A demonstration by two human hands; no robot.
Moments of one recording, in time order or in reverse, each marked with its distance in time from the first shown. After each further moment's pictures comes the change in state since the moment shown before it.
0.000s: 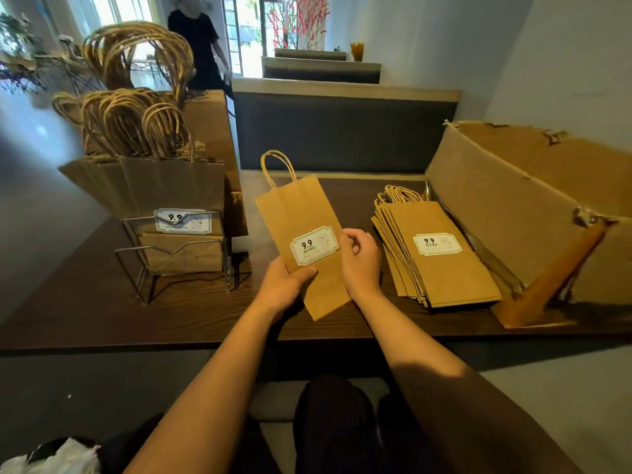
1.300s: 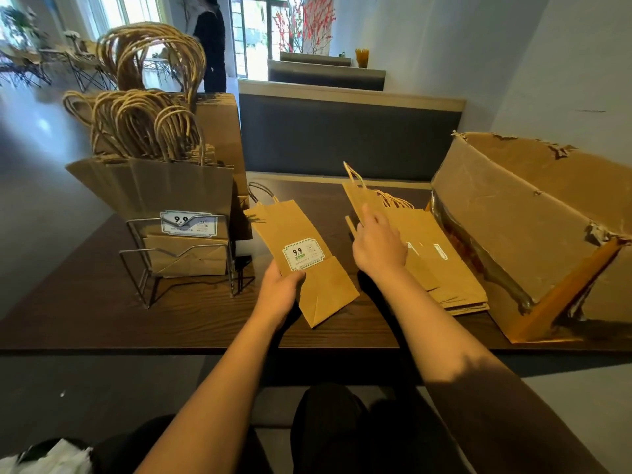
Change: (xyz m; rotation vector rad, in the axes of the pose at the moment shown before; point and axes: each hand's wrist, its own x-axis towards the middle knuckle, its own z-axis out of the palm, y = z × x) left_hand -0.011 0.007 -0.004 -0.201 0.122 -0.025; right_hand 0.040 -0.041 -0.026 -0.797 -0.234 -0.075
